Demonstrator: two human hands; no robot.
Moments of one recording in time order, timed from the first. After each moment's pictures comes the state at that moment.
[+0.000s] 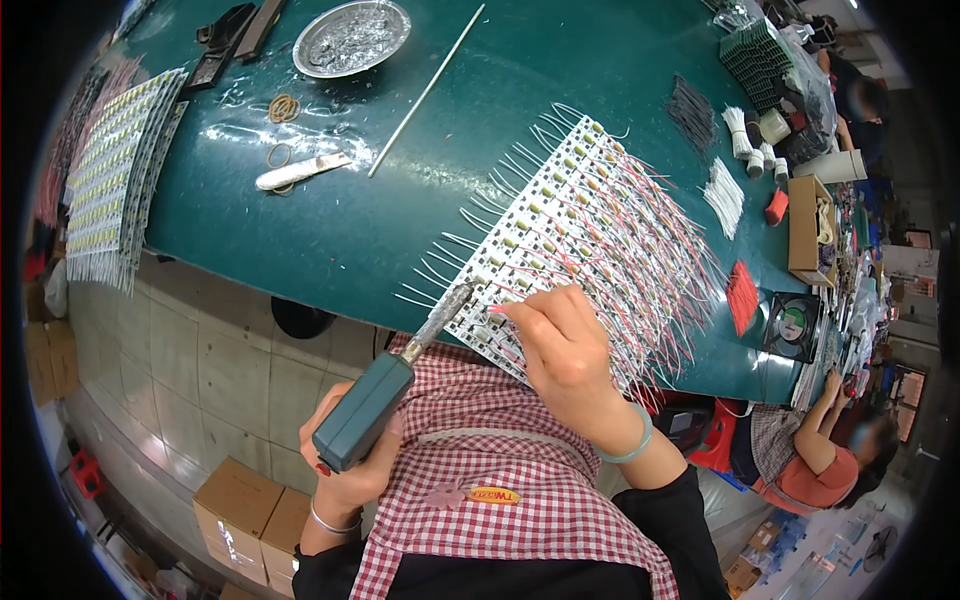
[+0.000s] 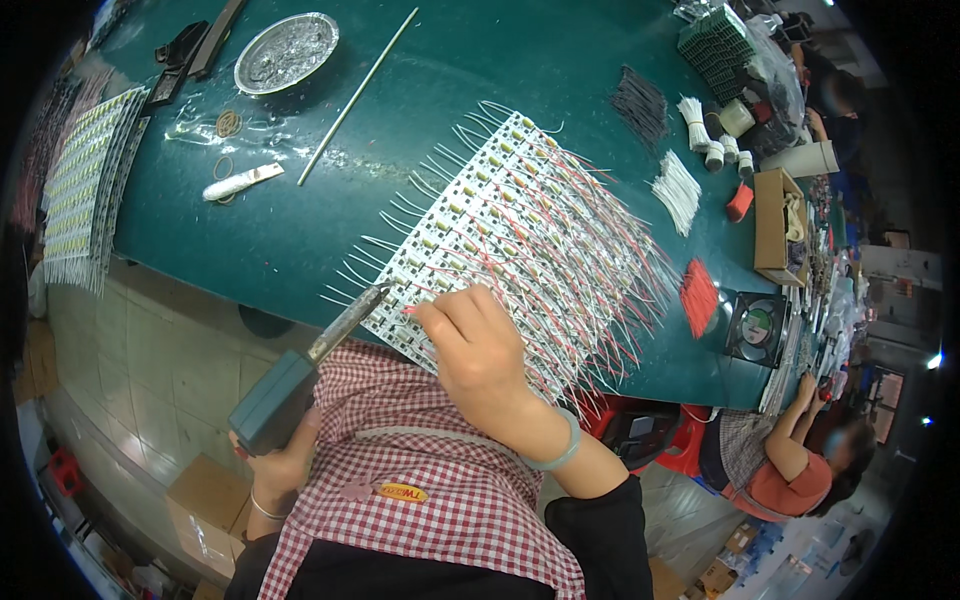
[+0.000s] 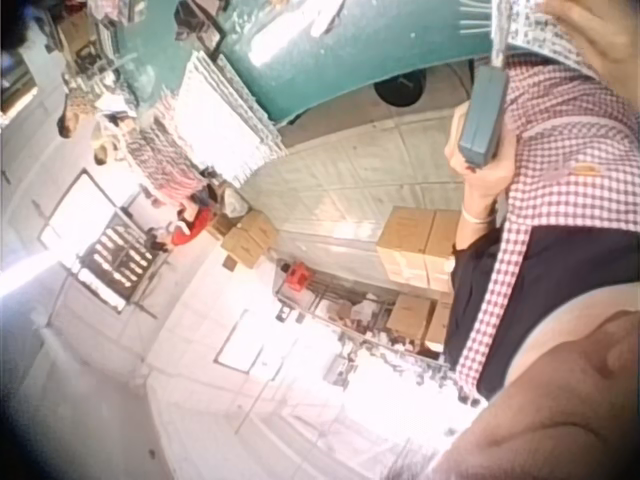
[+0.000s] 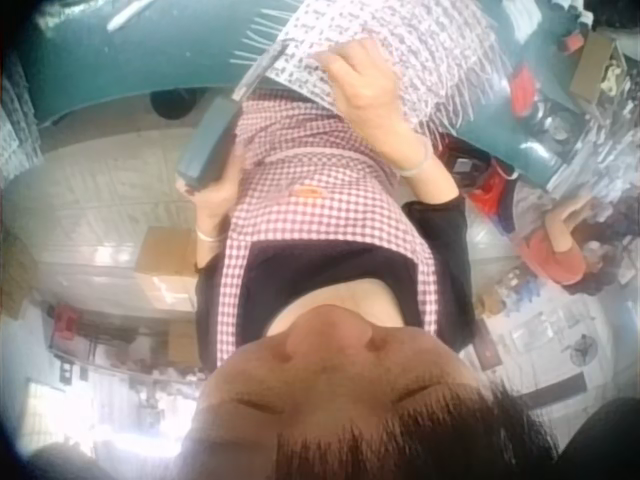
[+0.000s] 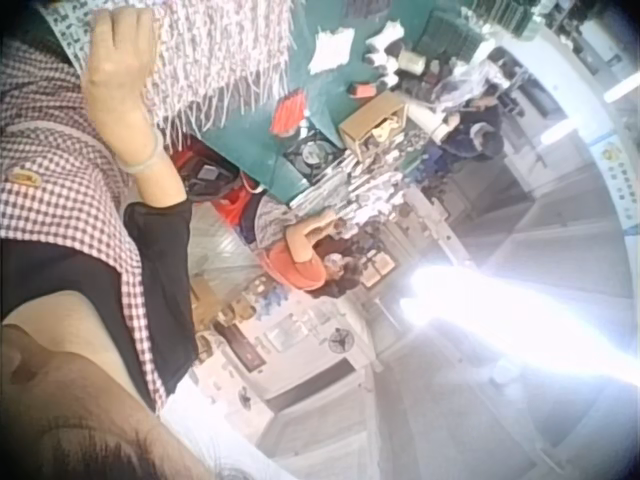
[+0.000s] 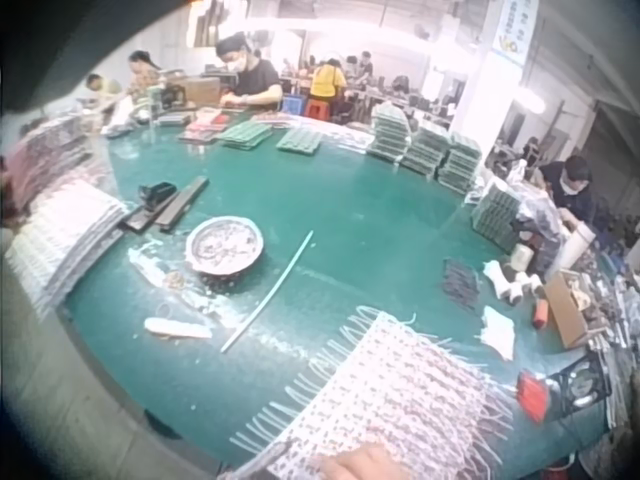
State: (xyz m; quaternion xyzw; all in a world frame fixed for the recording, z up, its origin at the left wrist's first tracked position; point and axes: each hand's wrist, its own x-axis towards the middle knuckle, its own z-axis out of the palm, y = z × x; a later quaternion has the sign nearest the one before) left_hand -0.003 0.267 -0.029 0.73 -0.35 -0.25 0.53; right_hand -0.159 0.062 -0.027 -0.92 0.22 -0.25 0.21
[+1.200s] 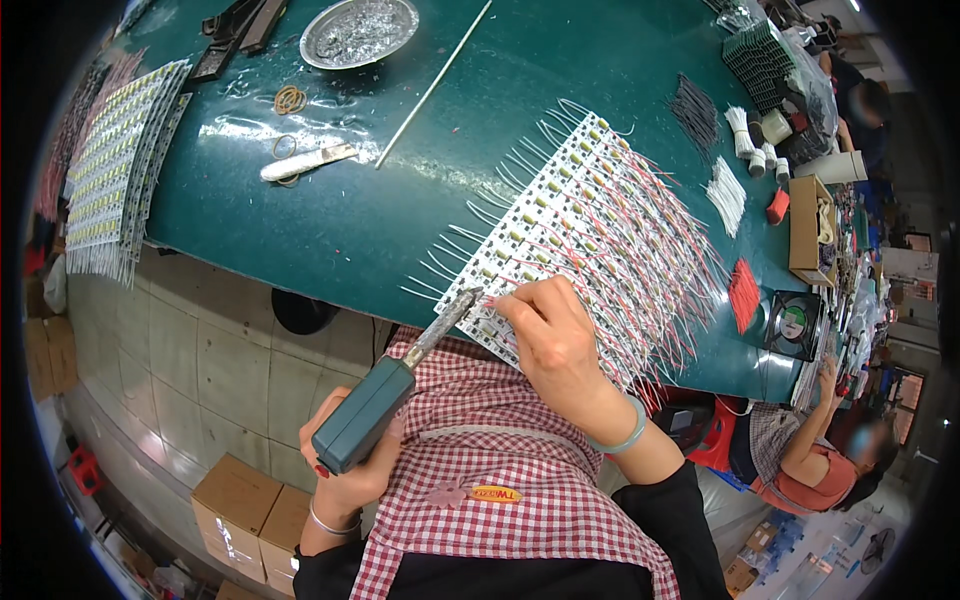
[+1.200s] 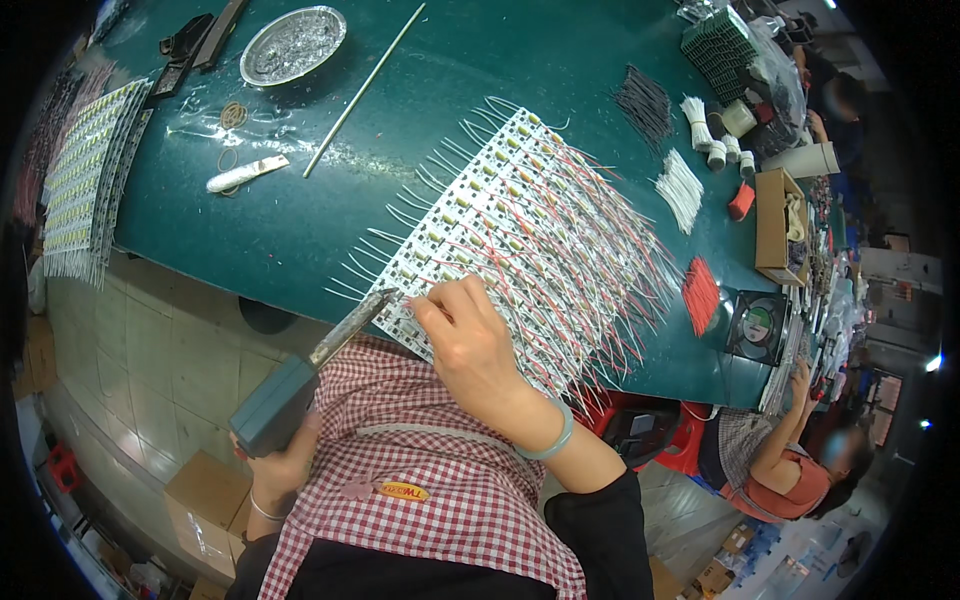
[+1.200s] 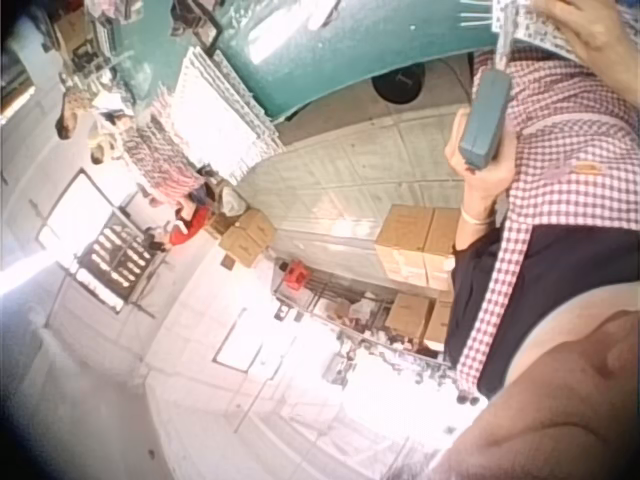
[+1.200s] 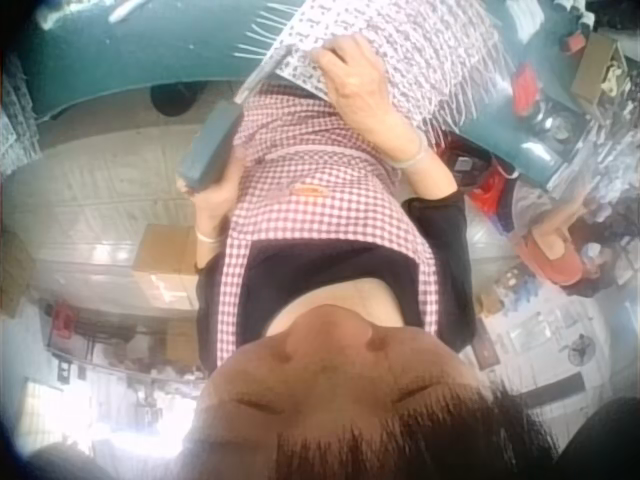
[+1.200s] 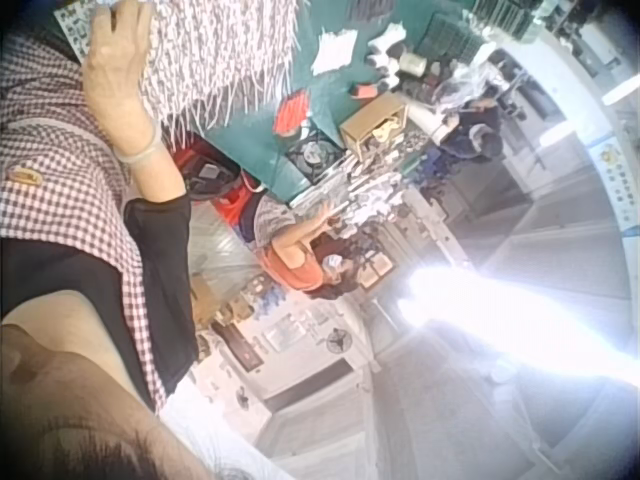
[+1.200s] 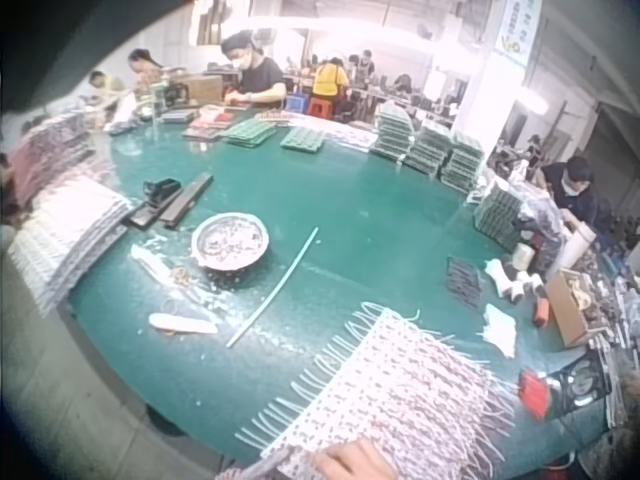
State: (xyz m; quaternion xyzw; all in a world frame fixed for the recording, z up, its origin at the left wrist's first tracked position) left_hand -0.004 0.275 -0.038 0.73 -0.39 -0.21 0.52; right_hand -0.151 0.066 -0.044 -0.92 0.24 -0.25 0.21
